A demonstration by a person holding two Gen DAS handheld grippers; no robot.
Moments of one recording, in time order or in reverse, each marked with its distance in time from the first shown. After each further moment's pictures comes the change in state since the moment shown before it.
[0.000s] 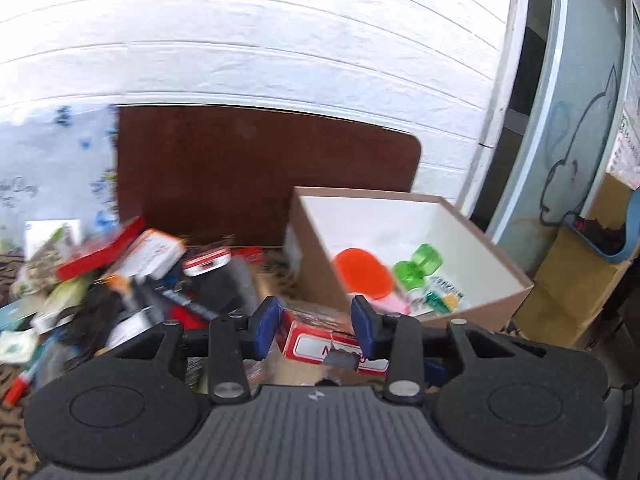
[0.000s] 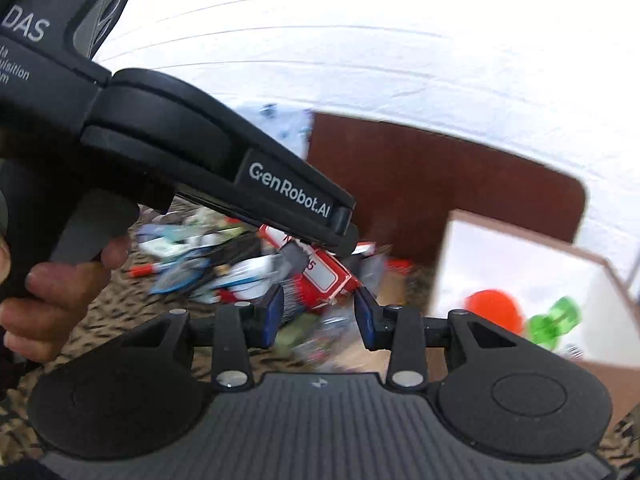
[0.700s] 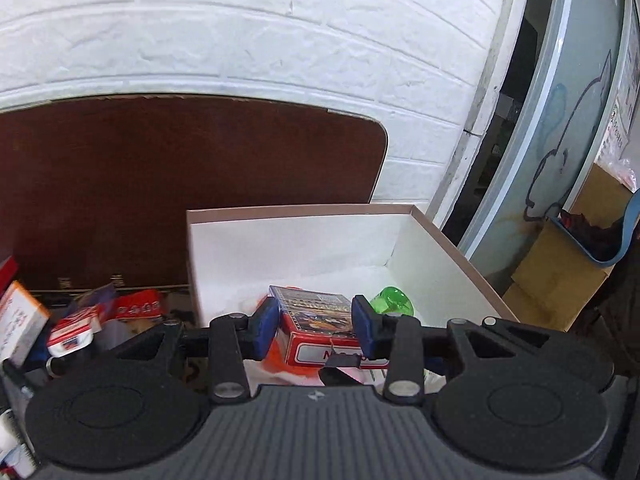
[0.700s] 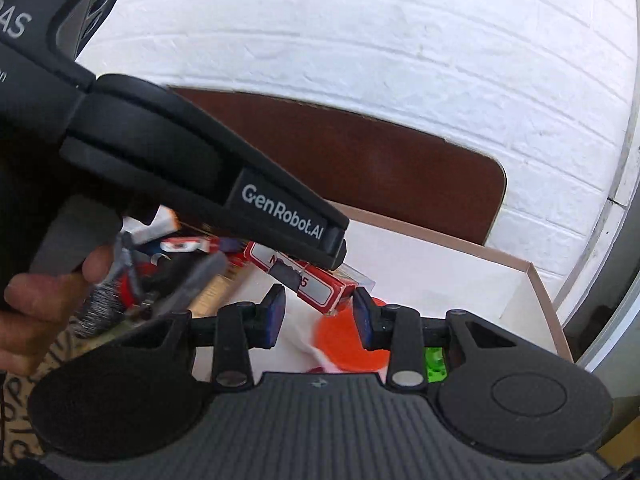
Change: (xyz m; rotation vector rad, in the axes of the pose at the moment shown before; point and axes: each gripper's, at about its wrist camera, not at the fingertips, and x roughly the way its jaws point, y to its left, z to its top) left arm 0.149 -0.053 0.061 0.014 0.085 -0.119; right arm 0.076 -0.135 0.016 -0.008 0.125 -0.140
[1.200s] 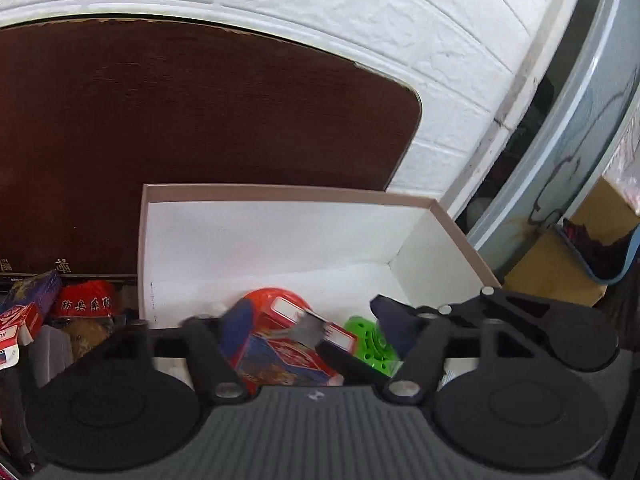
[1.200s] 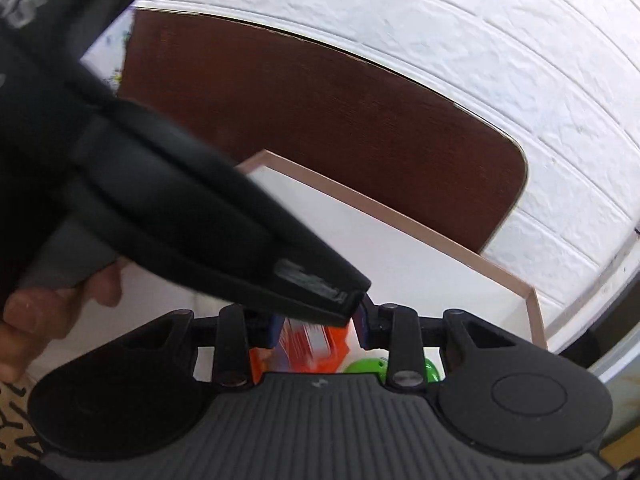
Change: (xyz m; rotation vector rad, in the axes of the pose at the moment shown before) left arm 0.068 0.021 0.014 -0.109 0.079 -0.061; right arm 0.070 -0.030 0.013 -0.126 0.133 -0.013
